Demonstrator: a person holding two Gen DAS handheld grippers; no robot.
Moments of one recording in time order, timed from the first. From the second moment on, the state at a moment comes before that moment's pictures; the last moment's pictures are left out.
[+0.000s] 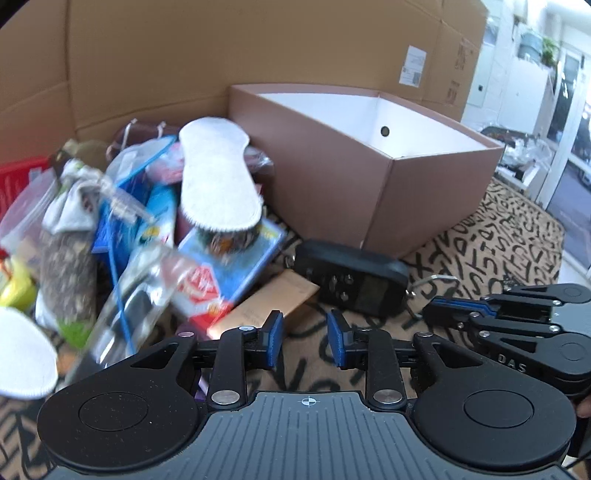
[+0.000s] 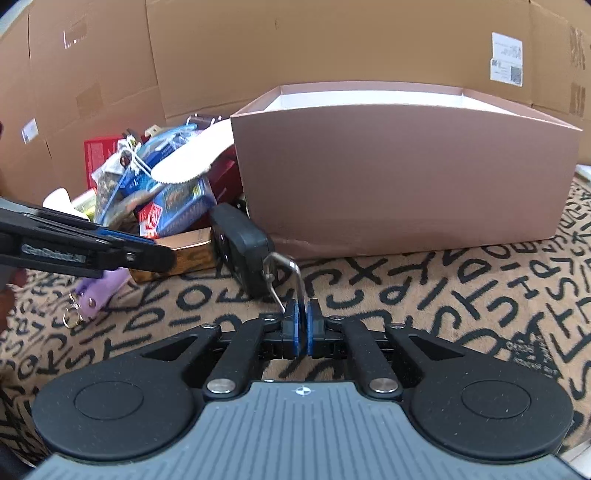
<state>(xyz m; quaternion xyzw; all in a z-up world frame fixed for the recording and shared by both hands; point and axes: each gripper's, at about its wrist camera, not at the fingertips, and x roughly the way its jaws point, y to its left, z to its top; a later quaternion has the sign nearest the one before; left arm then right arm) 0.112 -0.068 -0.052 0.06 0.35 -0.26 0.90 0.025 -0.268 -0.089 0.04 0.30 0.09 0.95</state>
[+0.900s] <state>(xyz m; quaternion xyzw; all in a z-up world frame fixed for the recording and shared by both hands) 0.114 -0.056 -0.055 0.06 0.36 -0.24 0.90 0.011 -0.259 -0.067 0.04 0.27 0.10 0.96</state>
